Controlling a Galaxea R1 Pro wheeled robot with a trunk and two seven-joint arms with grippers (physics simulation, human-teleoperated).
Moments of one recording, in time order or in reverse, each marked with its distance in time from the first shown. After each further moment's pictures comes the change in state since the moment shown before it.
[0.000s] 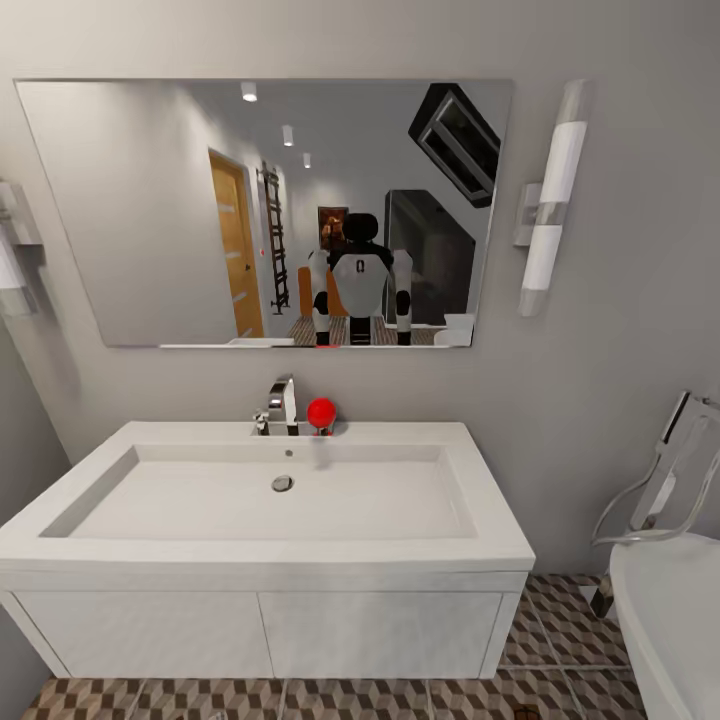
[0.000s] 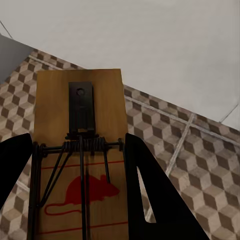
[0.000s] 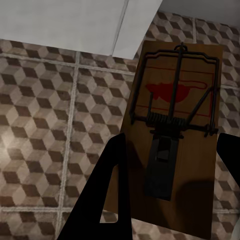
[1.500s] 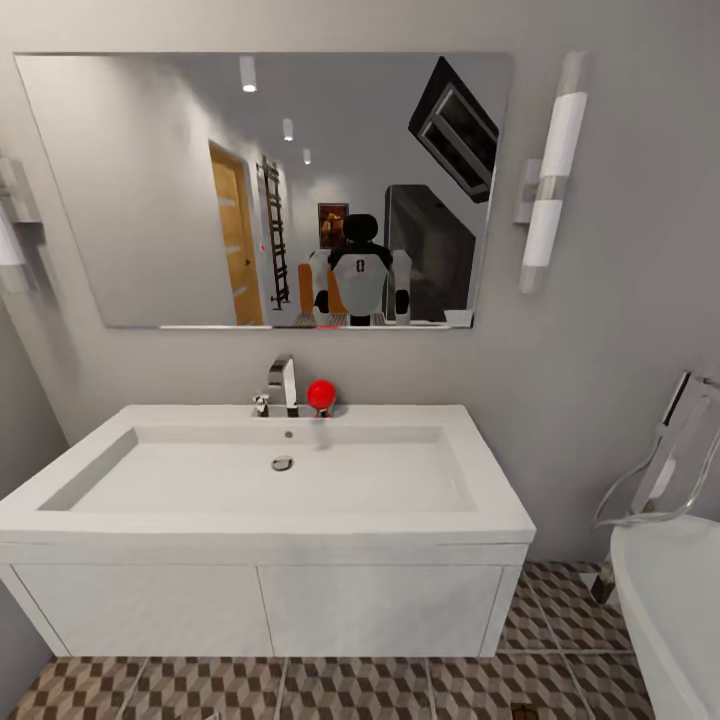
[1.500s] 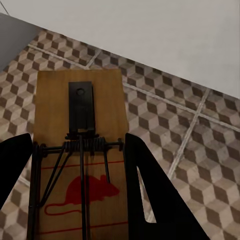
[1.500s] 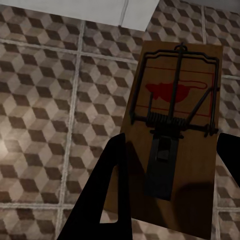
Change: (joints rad) left arm 0.000 0.004 0.004 0.000 0.000 0.000 0.003; right arm 0.000 0.002 0.001 -0.001 0.000 -0.002 0.003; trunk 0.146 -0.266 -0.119
